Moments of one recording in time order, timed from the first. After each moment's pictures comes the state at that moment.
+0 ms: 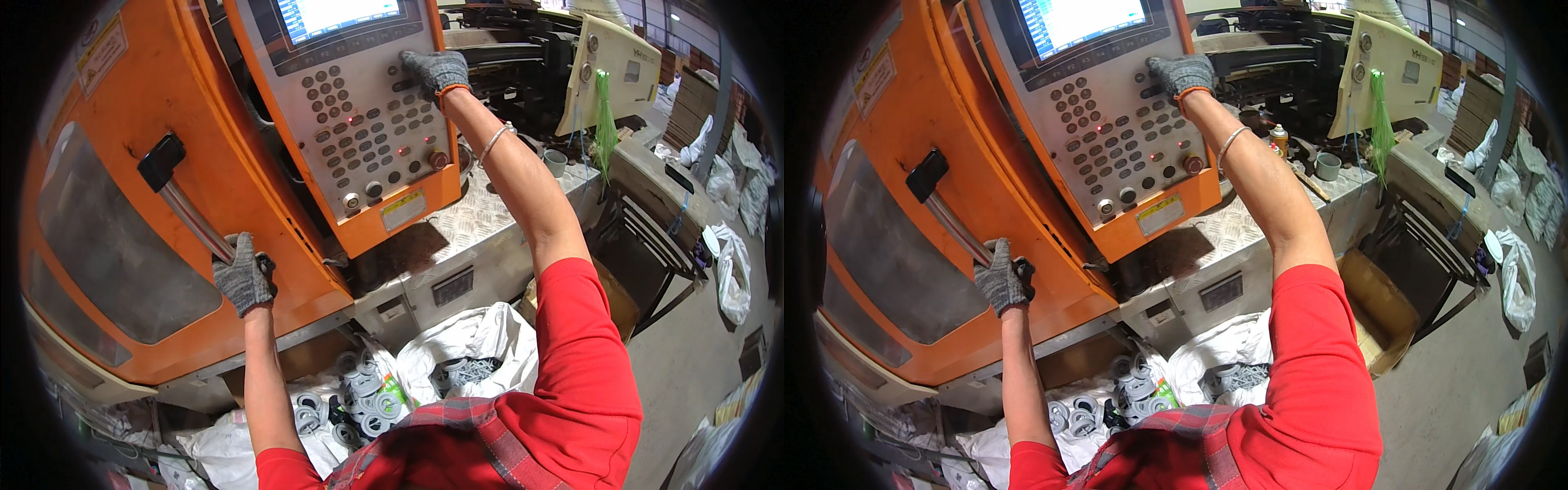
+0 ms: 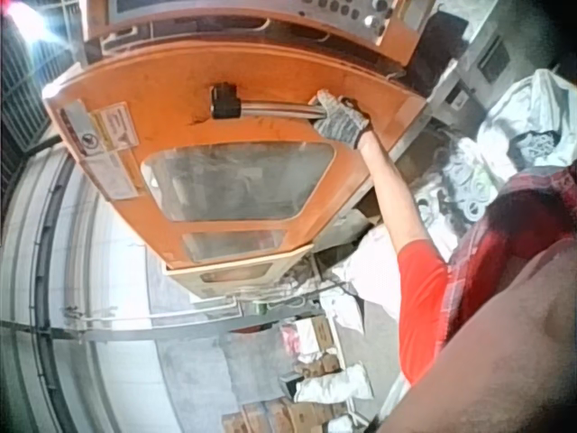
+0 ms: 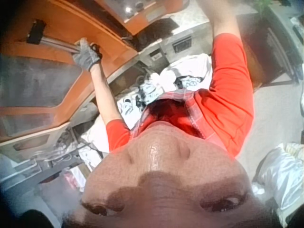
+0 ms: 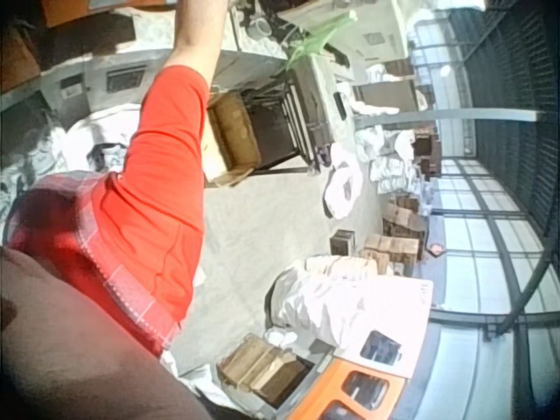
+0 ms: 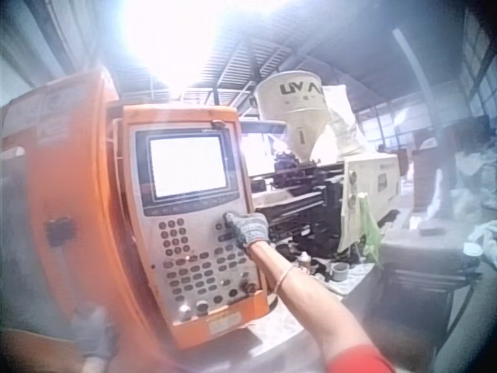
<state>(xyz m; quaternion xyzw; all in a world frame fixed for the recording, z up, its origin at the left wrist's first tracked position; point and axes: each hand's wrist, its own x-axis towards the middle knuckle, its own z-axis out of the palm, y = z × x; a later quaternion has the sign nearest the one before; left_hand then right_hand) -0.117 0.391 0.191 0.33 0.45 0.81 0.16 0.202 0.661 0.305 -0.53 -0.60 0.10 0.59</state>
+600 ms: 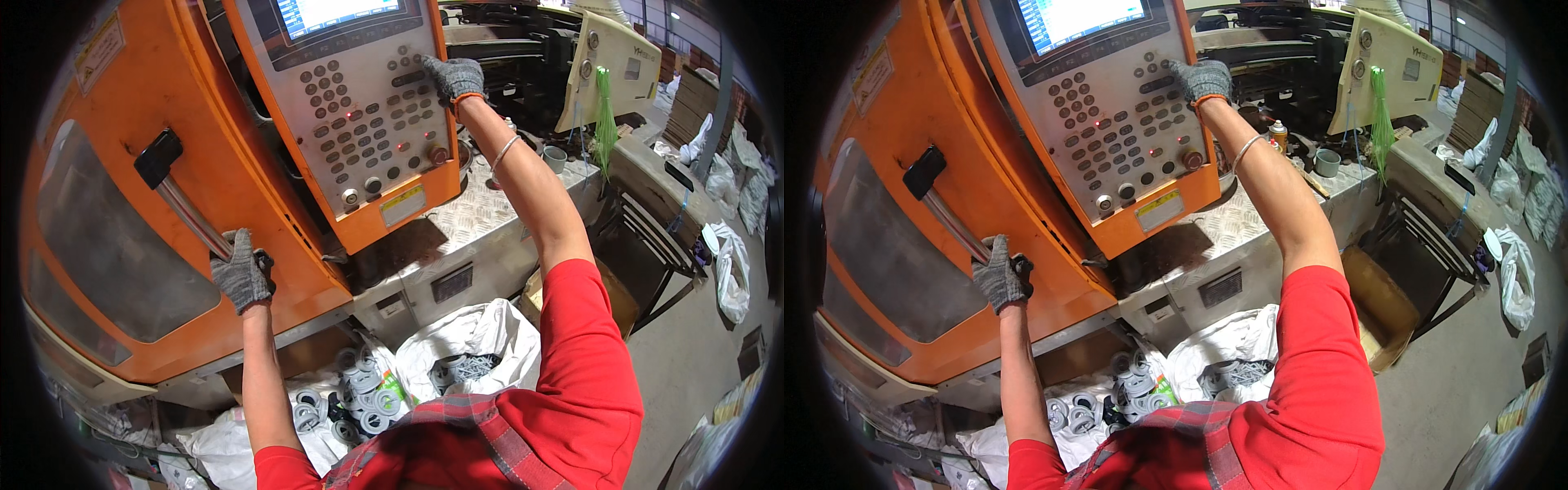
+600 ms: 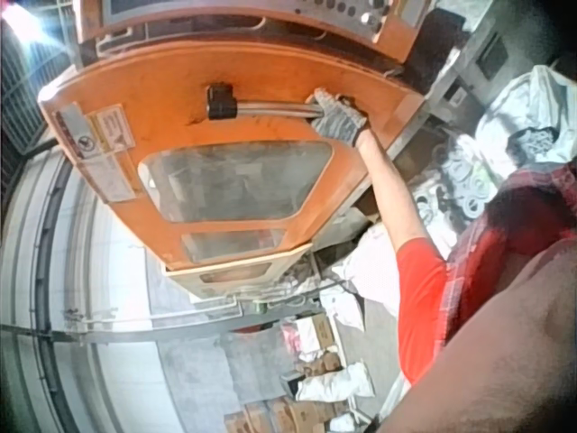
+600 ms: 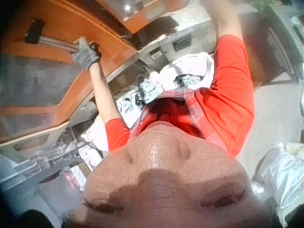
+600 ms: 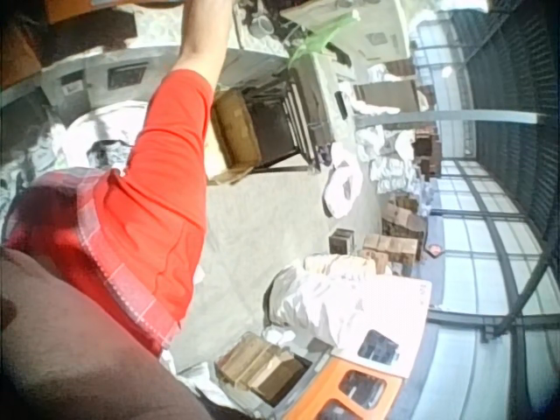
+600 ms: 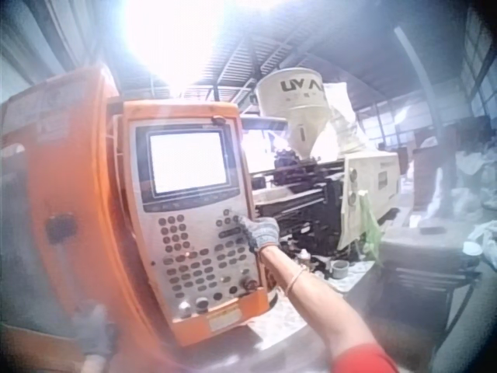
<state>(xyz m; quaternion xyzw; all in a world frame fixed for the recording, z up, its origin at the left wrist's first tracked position) -0.116 0.390 0.191 0.34 0.45 0.81 0.16 0.231 0.646 0.290 -0.59 -0.62 0.11 0.51</state>
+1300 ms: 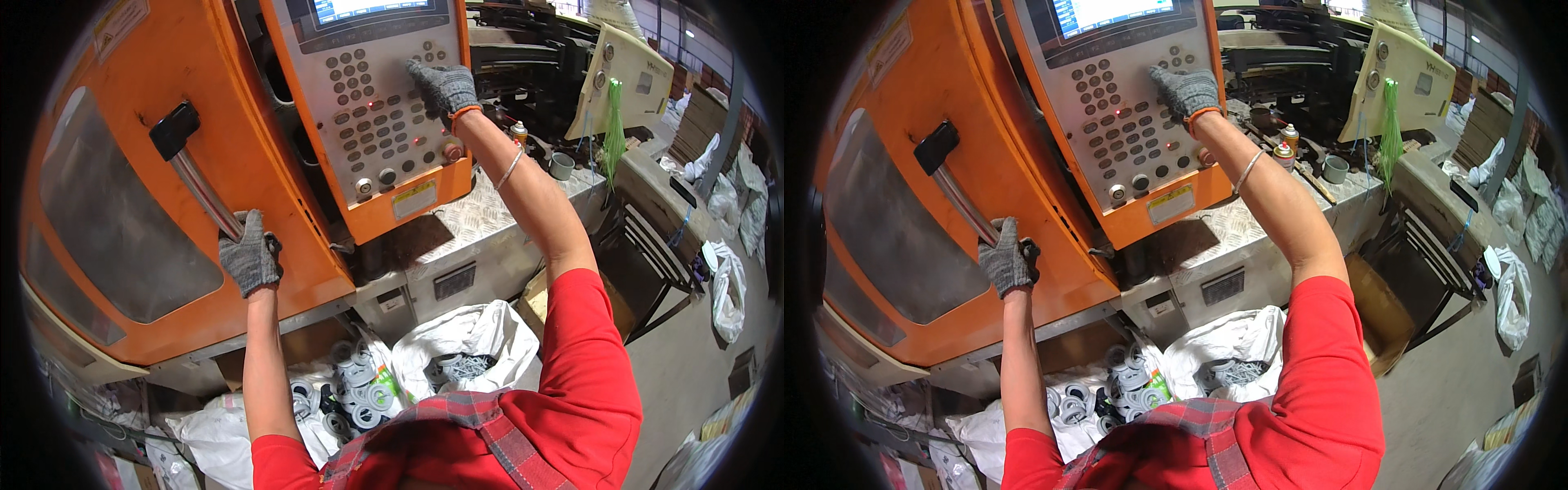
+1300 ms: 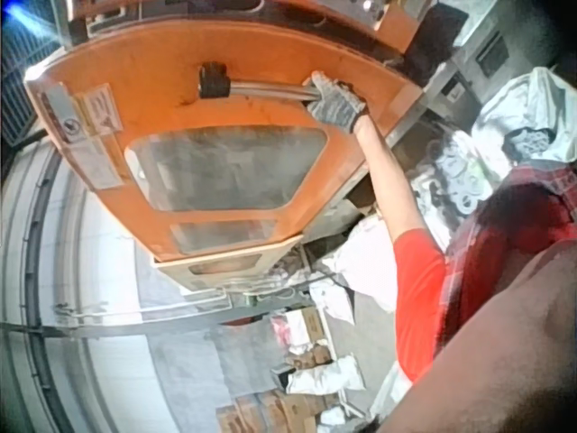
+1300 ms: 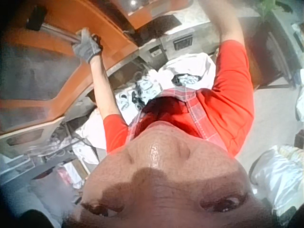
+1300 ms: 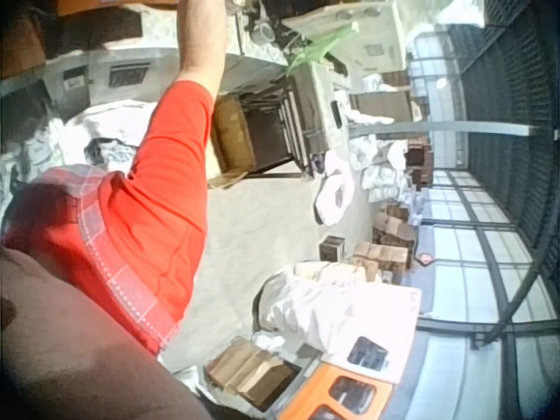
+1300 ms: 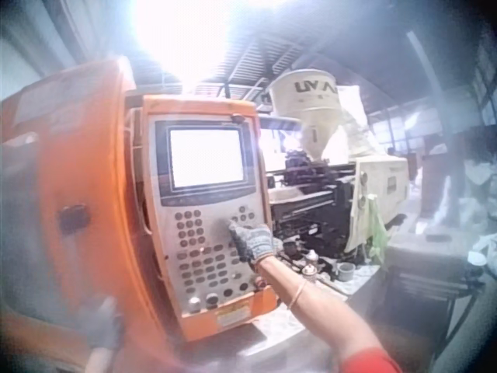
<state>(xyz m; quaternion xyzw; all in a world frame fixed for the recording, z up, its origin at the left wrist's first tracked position) -0.117 0.390 0.193 0.34 0.46 0.81 0.17 0.176 0.575 0.292 -0.52 -0.74 0.01 0.43</state>
